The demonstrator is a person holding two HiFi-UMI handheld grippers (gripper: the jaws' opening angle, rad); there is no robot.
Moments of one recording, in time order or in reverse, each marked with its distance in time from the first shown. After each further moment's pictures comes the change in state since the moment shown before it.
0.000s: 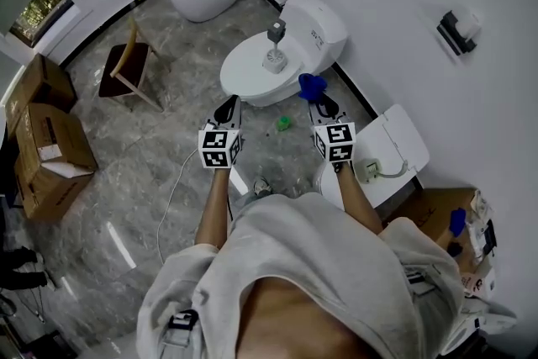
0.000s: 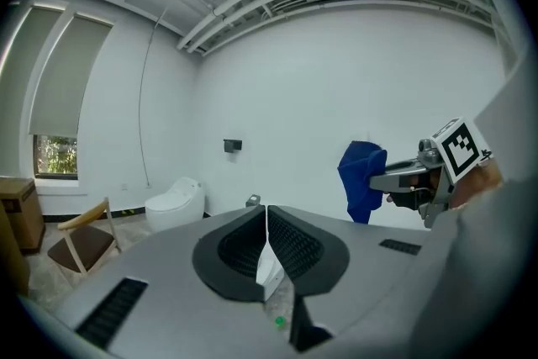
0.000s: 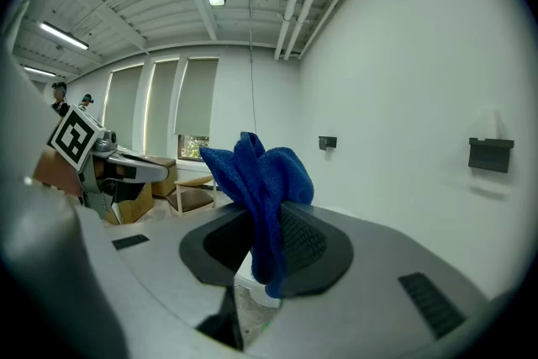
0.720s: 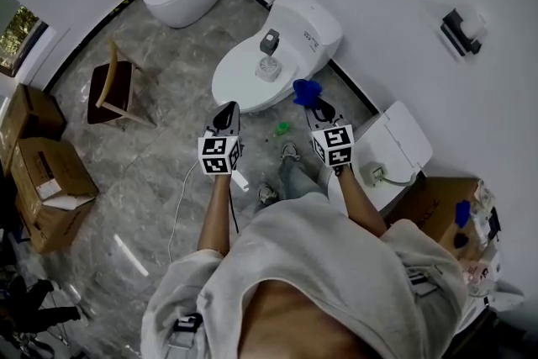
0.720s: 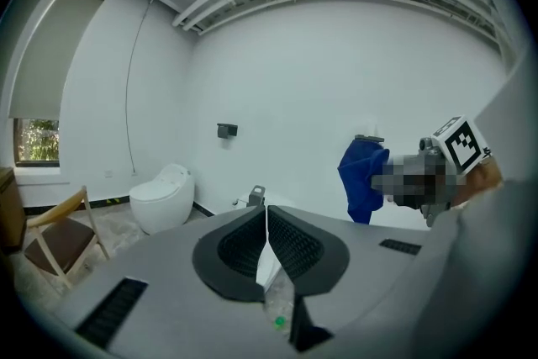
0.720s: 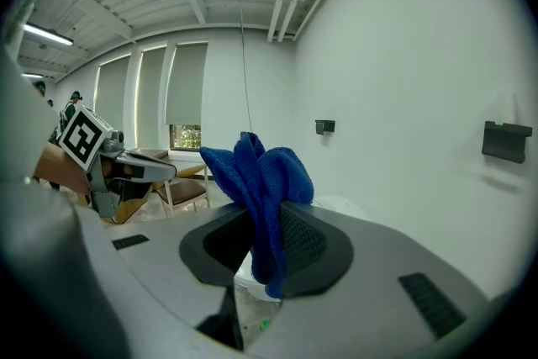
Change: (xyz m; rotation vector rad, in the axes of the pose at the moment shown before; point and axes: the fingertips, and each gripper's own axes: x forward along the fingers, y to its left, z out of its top) left arm 0.087 0.042 -0.022 -0.033 0.089 -0.081; right arm 0.074 -0.020 -0.017 0.027 0.099 -0.022
